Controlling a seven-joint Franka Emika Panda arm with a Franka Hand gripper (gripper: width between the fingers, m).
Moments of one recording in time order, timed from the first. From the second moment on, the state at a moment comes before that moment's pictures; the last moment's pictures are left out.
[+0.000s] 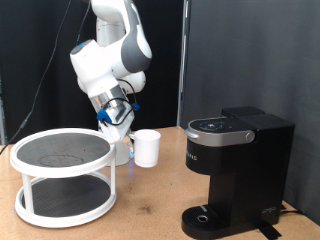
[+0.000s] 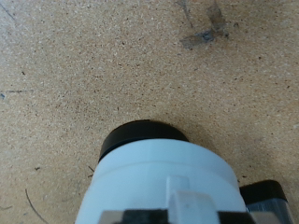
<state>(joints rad) -0.21 -0.30 -0.06 -2.71 0.64 2.40 2.11</state>
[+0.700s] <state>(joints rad) -0.17 -0.08 -0.01 -2.65 0.75 2.57 2.06</state>
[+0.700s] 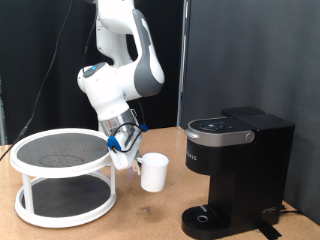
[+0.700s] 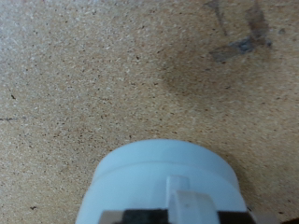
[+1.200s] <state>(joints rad) -0.15 0.03 0.06 -2.62 0.90 2.69 1.95</state>
